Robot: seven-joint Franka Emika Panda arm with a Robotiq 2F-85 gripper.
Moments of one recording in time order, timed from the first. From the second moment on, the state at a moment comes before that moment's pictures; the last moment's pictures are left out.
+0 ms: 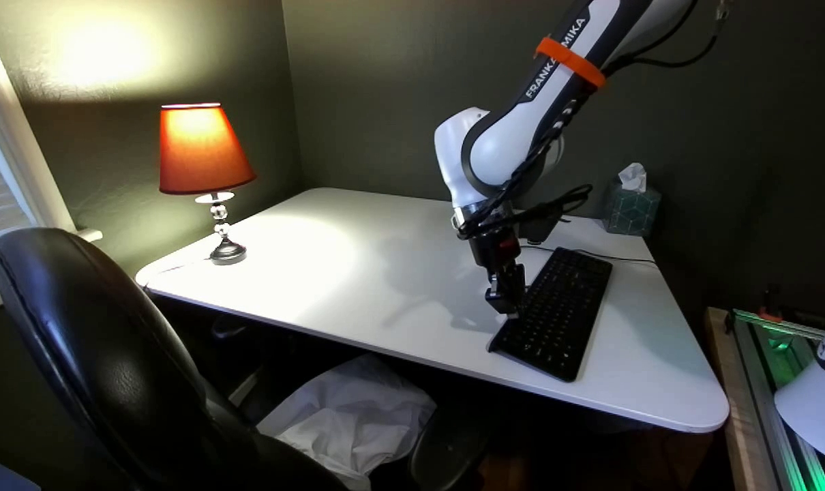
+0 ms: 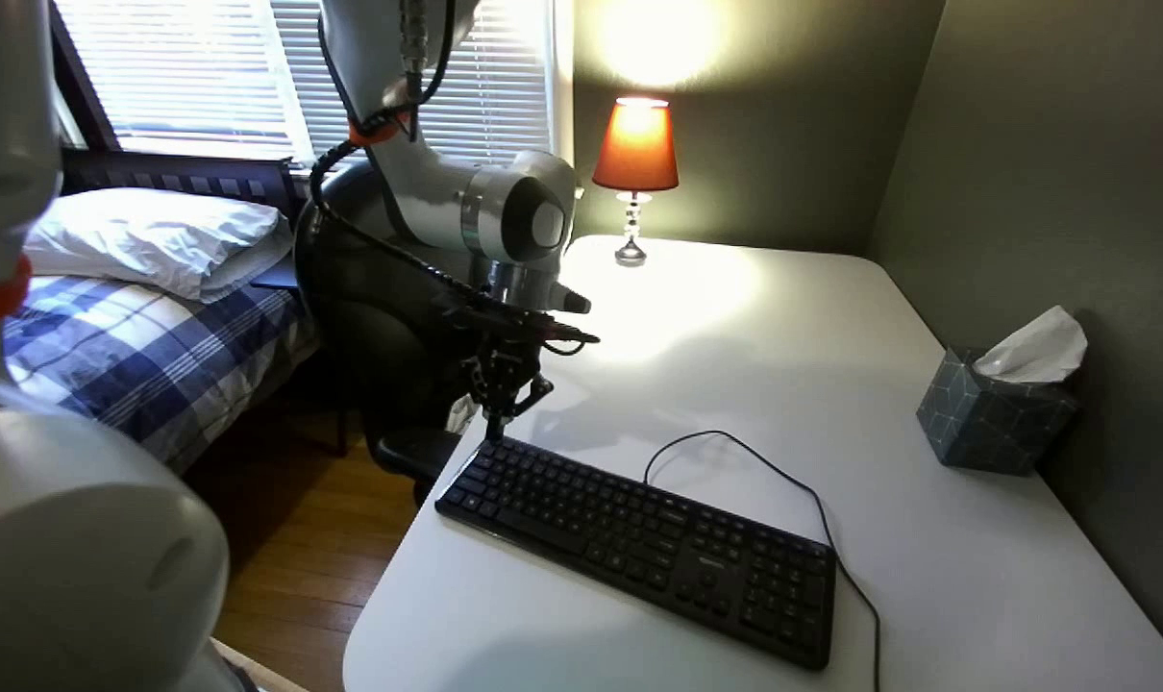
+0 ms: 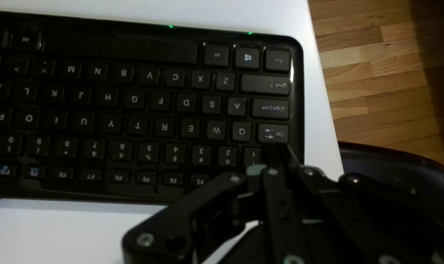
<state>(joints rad) 0.01 0.32 0.05 -2.31 0.04 2.22 -0.03</state>
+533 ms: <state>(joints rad) 0.01 0.18 0.04 -2.41 0.04 2.27 0.04</state>
